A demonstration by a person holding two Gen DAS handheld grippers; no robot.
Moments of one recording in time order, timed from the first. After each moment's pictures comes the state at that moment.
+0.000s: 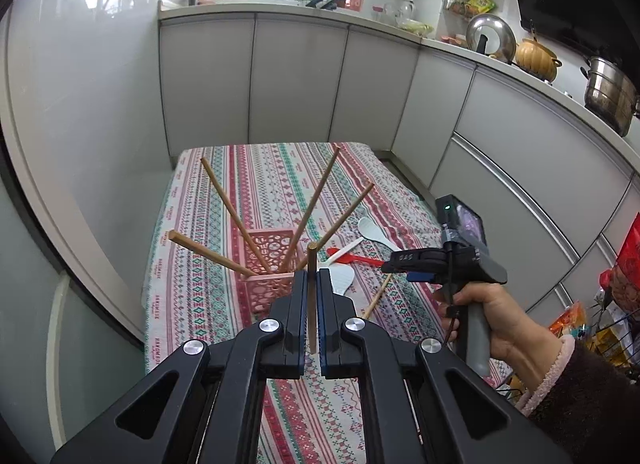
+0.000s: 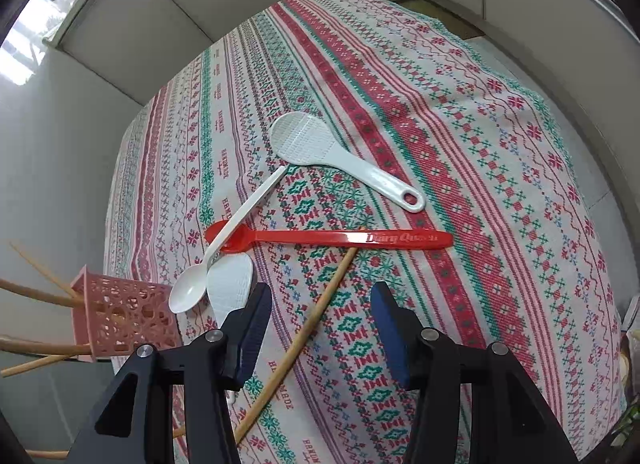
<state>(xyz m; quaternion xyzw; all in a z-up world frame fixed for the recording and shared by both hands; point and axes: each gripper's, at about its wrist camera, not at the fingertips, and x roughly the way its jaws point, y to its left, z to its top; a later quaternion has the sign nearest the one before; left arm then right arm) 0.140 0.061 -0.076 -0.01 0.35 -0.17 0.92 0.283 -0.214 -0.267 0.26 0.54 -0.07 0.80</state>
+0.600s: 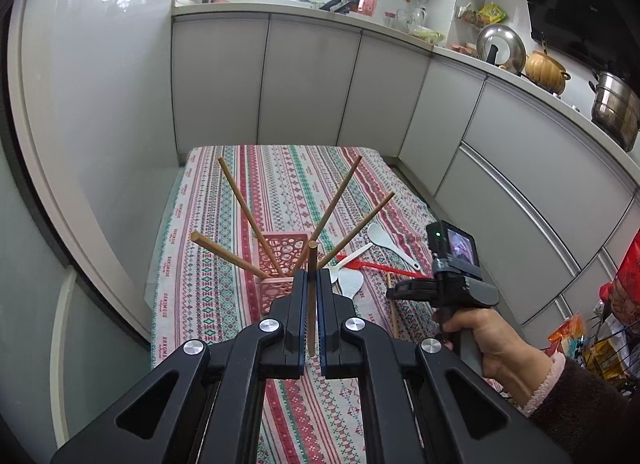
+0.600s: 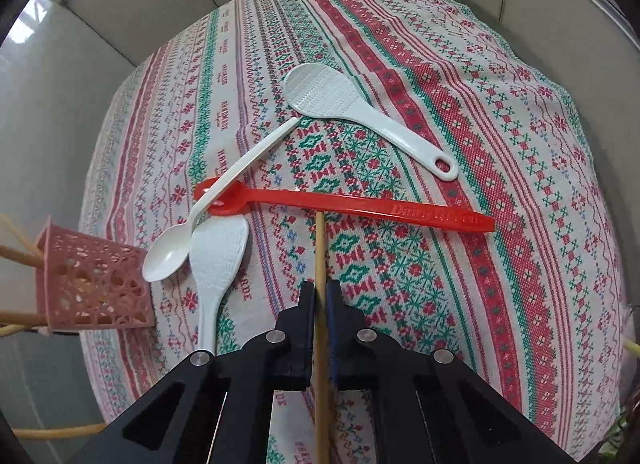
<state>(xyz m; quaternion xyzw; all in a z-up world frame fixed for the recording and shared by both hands) 0.143 0.076 -0.073 -0.03 0.35 -0.15 0.93 0.275 -0.202 -0.285 0.23 0.55 -0.04 0.80</state>
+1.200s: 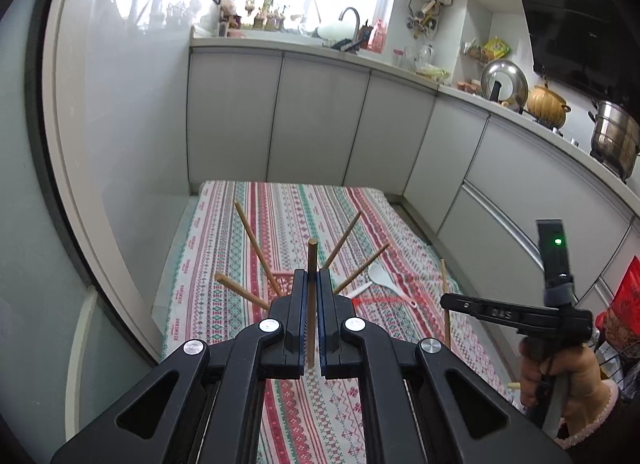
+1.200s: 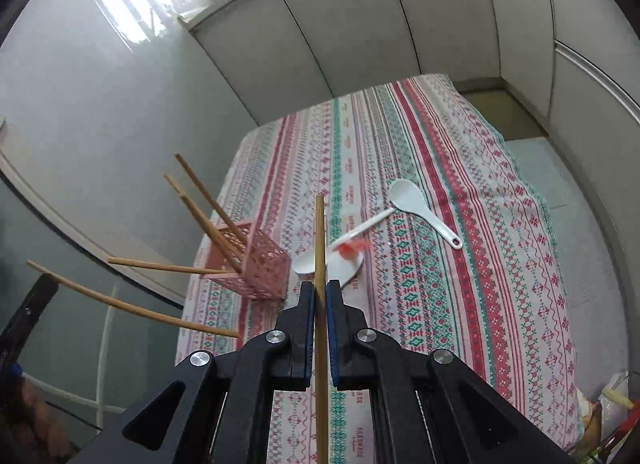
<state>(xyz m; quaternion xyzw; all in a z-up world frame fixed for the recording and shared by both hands) 0.119 0.087 -0.037 -0.06 0.28 -0.13 0.95 0.182 -0.183 -0.125 0.20 0.40 0.08 0.89</state>
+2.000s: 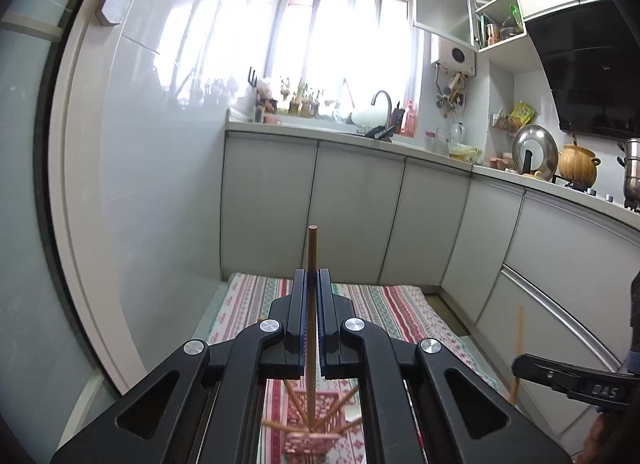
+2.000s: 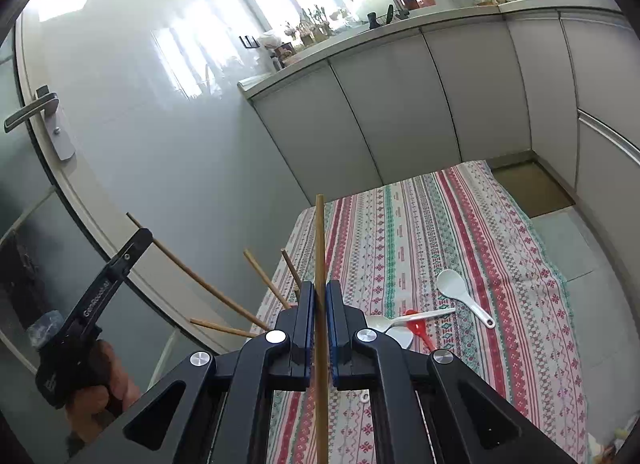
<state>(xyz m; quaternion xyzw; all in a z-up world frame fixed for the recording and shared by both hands) 0.166 0.078 -0.016 -0.06 0.12 -0.05 0.99 0.161 -0.174 -0.064 0.20 0.27 0.12 0.93</state>
